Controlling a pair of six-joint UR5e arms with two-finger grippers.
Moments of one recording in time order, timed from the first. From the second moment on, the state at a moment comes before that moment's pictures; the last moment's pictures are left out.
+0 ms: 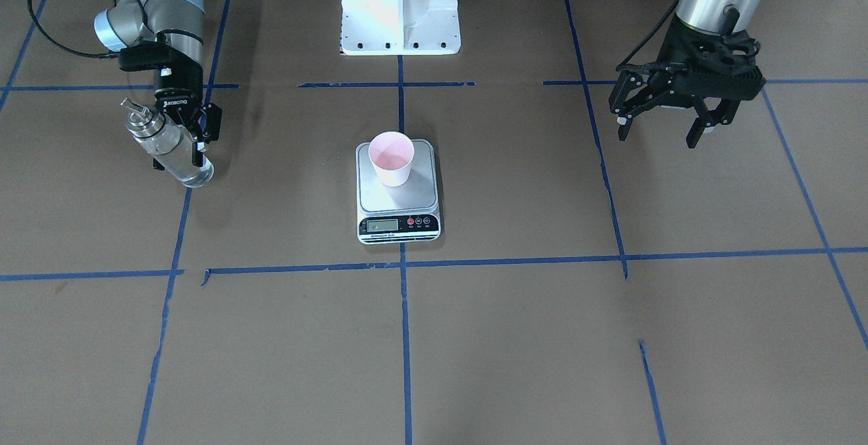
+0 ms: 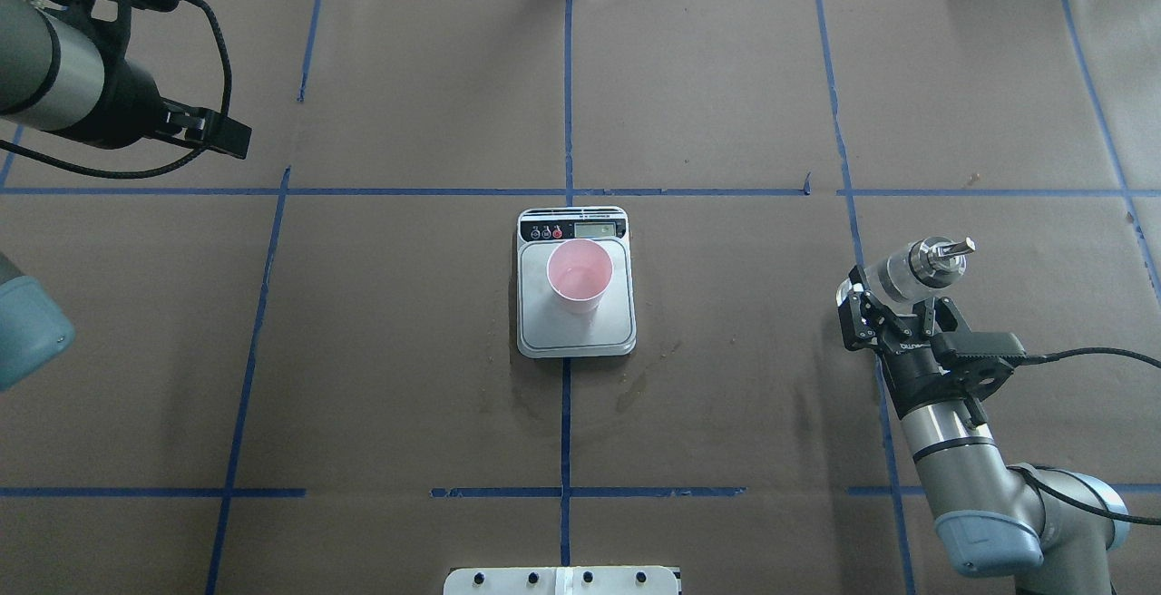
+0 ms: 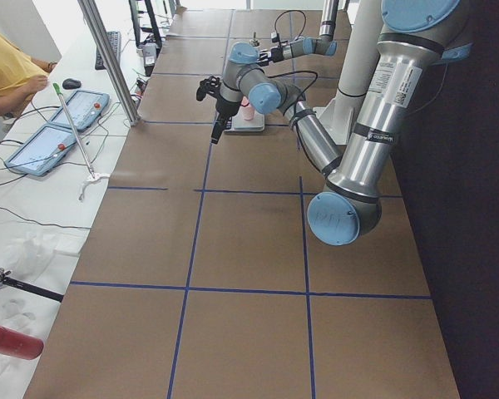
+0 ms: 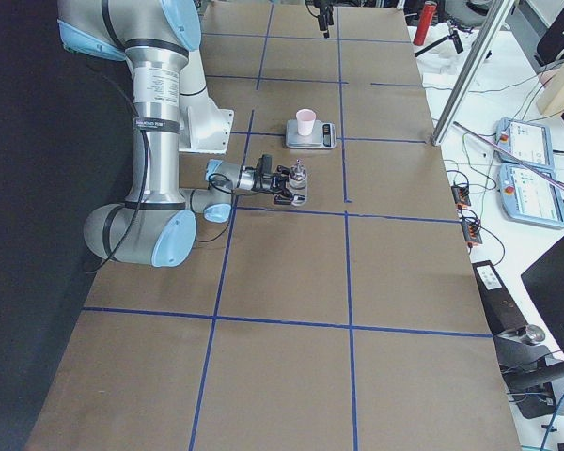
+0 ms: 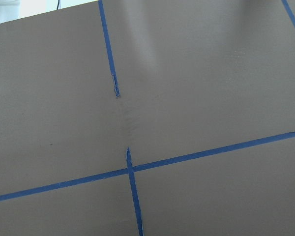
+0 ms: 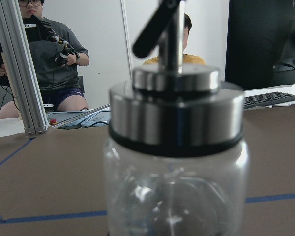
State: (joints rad) left arm -0.91 -1.89 -2.12 -1.50 -1.90 -0.73; right arm 0.13 -1.64 1.67 -0.53 0.38 1.37
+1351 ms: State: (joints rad) left arm -0.91 -1.88 -2.15 -1.49 -1.90 -0.73; right arm 0.13 -1.55 1.57 -0.55 0.33 1.30
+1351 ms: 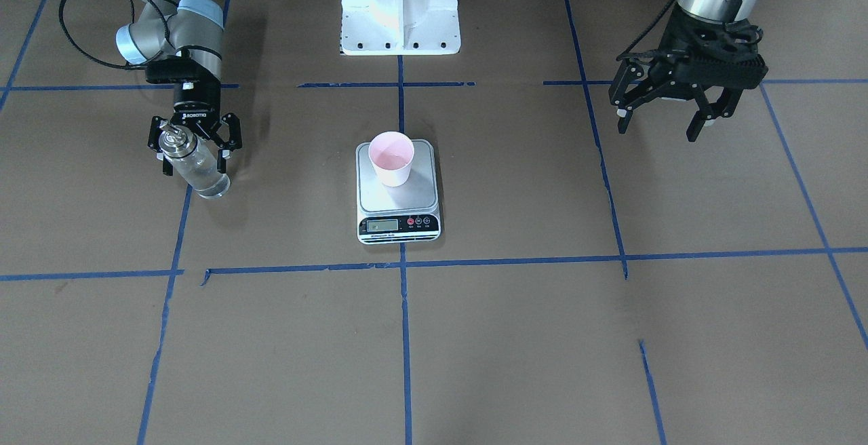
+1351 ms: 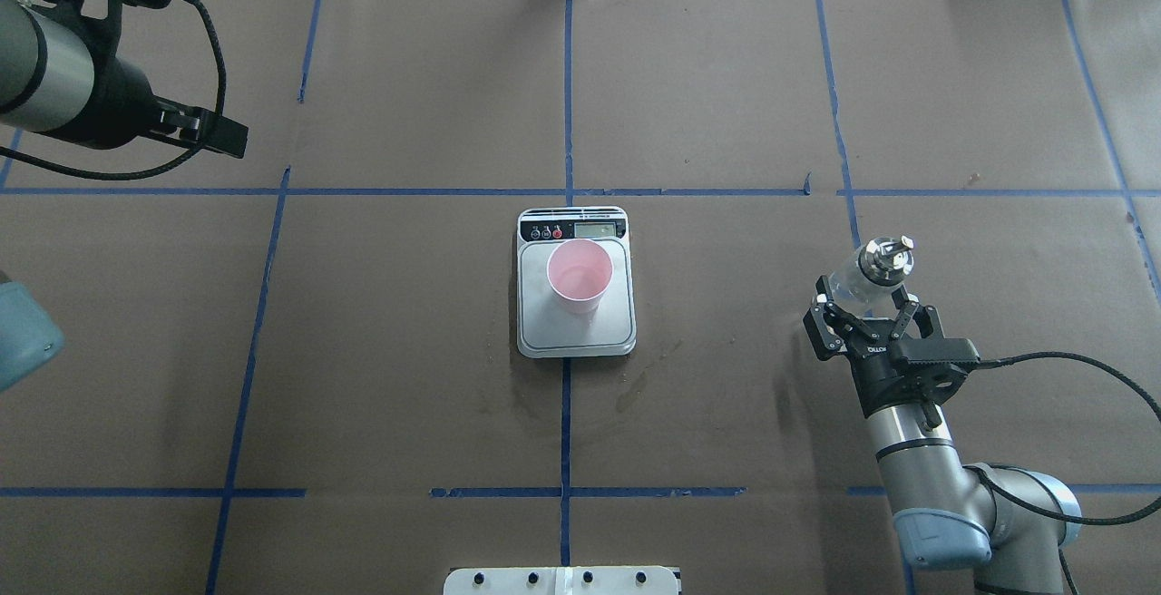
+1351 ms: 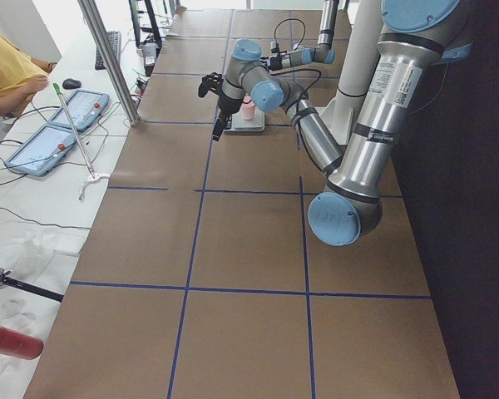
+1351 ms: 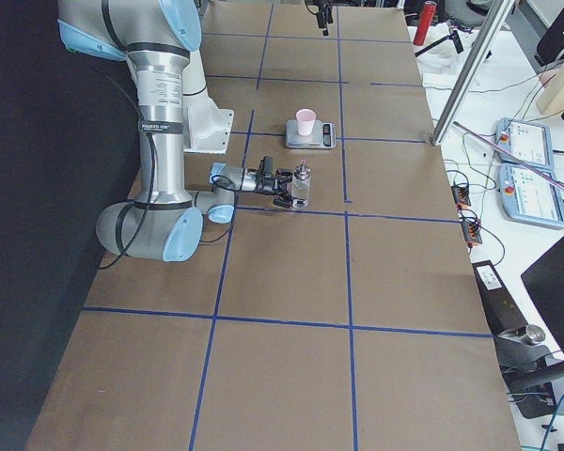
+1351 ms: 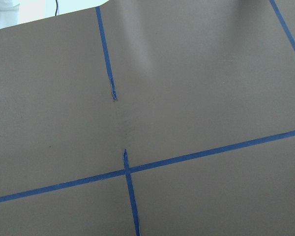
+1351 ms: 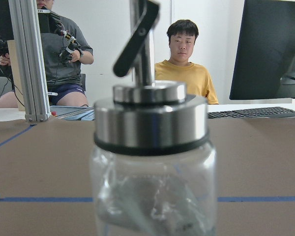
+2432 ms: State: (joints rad) left arm -0.91 -1.88 -2.15 -1.49 -1.90 -0.75; right arm -0.11 -1.69 1.55 -0.39 0.18 1.30
